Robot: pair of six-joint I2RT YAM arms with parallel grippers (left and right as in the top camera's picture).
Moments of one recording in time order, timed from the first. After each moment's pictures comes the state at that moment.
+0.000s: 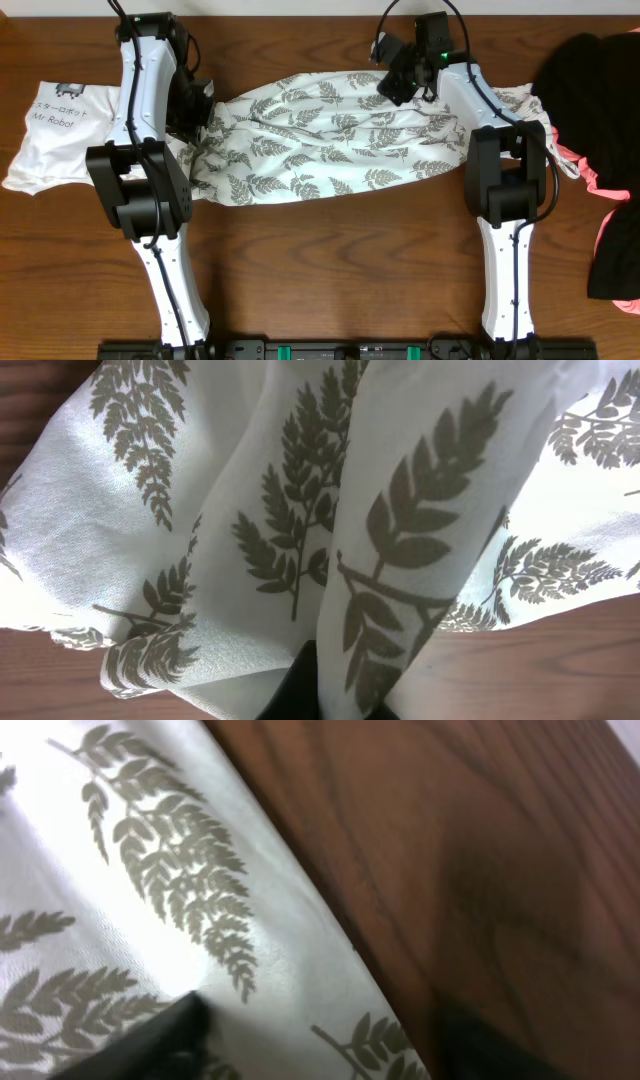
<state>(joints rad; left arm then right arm) 0.07 2.33 2.18 -1.65 0.00 0.16 0.17 2.50 2.02 -0.51 -0.28 -0.71</state>
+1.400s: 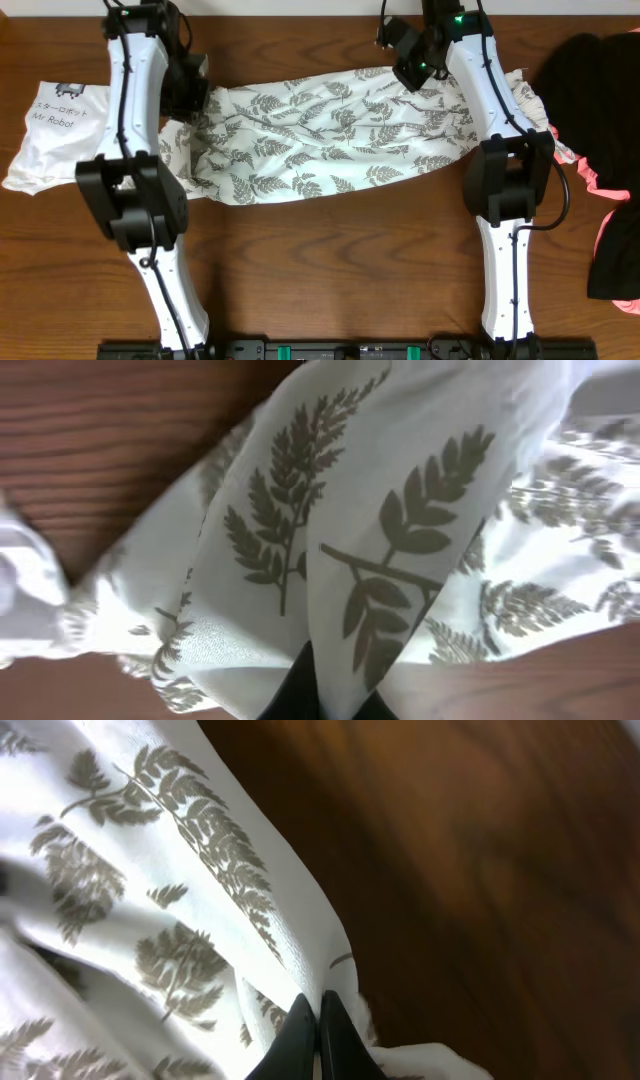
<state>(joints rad) 0.07 2.23 2.19 -1.53 0.01 0.20 0.17 2.51 2.39 -1.08 -0.25 -0.67</state>
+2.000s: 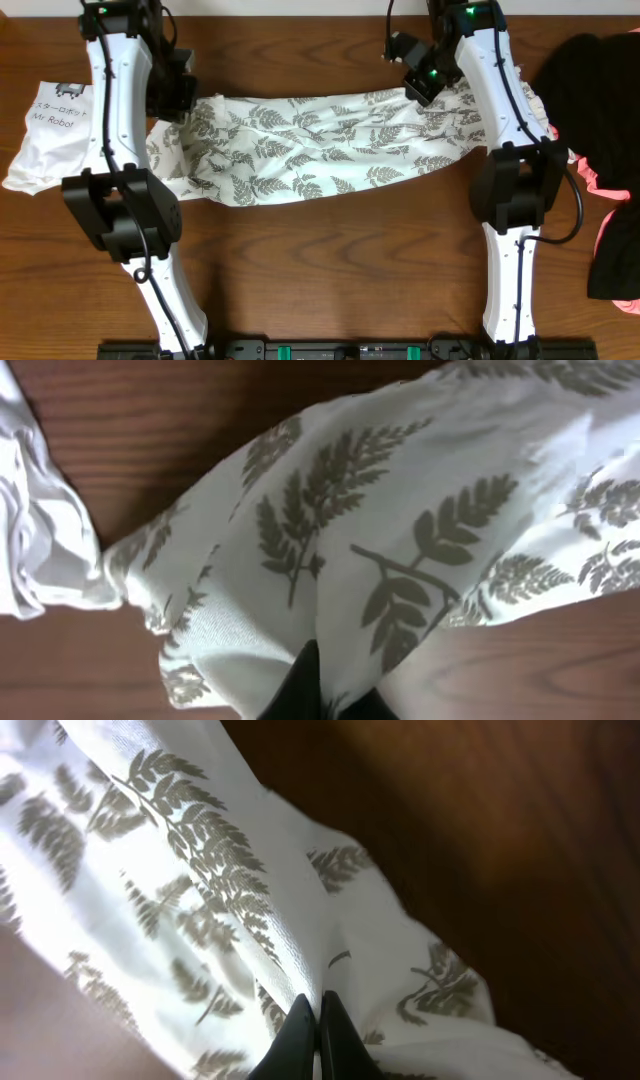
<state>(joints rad) 0.11 2.17 2.20 -1.60 0.01 0.20 0.17 2.42 2.39 -1.39 -0.23 -0.68</state>
